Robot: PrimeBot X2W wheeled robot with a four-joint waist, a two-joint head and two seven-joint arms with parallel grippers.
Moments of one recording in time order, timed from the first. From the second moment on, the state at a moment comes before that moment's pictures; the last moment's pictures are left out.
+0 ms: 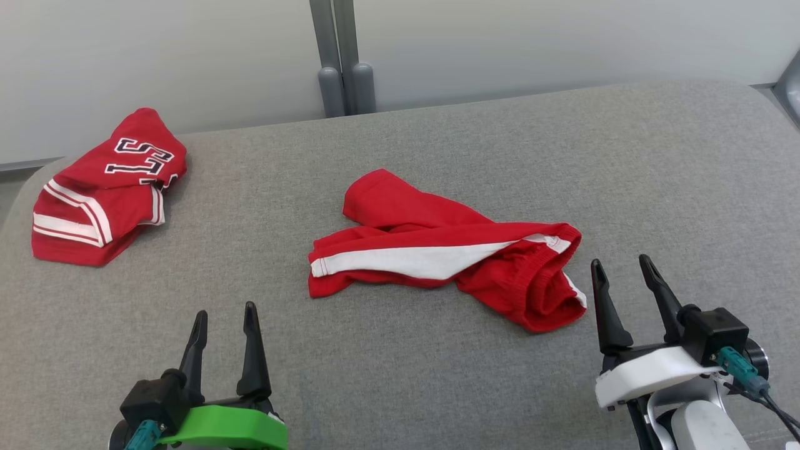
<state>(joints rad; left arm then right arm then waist) 0.03 0.05 -0.15 0.13 -0.38 0.04 -0.26 -0.06 -0.05 0.03 0.15 0.14 0.13 -0.26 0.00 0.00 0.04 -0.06</state>
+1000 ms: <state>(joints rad) -0.03 0.05 -0.17 0.15 -0.38 0.03 -0.26 -0.40 -0.16 0.15 0.55 0.58 0.13 -0.02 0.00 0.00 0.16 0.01</state>
